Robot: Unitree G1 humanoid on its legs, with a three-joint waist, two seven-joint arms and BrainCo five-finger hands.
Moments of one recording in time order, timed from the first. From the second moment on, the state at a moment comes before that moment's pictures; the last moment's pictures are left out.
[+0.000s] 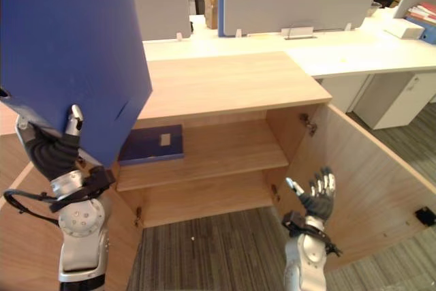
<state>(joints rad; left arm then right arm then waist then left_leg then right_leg) 0.03 0.06 0.10 -0.49 0.11 -0.22 0.48 0.19 0.05 -0.19 -0.10 0.29 -0.19 -0.25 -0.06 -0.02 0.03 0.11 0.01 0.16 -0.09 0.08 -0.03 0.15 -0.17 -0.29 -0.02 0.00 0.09</state>
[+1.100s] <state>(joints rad) 0.00 0.33 -0.17 -0.36 -0.48 -0.28 0.09 -0.86 -0.64 0.47 0.12 0.85 -0.13 0.11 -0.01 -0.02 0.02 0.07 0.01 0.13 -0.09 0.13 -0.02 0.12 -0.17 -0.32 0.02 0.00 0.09</state>
